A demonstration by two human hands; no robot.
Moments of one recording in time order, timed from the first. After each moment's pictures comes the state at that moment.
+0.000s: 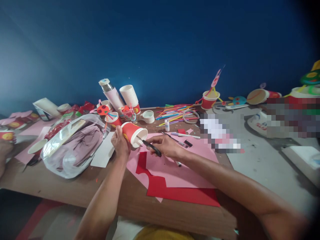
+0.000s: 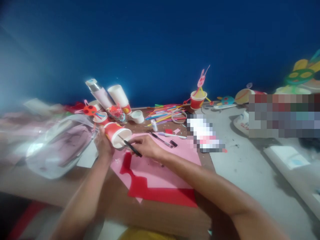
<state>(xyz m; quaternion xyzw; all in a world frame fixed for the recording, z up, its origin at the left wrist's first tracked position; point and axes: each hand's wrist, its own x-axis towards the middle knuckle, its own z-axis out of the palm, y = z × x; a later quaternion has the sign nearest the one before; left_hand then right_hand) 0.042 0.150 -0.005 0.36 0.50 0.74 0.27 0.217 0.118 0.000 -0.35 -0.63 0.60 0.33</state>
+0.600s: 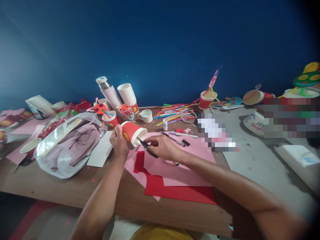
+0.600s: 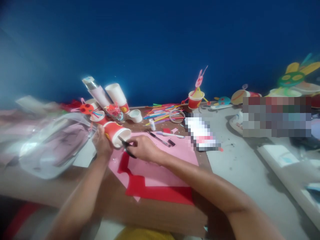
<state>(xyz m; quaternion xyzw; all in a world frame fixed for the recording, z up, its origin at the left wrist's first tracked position) 0.043 0.152 -0.012 0.38 0.45 0.75 0.30 0.216 0.108 0.006 -0.40 -0.72 0.48 0.31</state>
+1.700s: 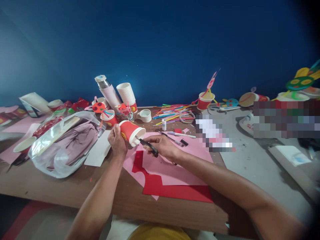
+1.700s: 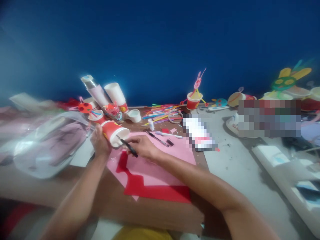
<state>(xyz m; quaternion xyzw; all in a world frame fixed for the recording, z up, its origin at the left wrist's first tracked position) 0.042 0.151 -0.011 0.39 0.44 0.75 0.29 0.211 0.109 0.001 -0.34 -0.54 0.68 0.37</state>
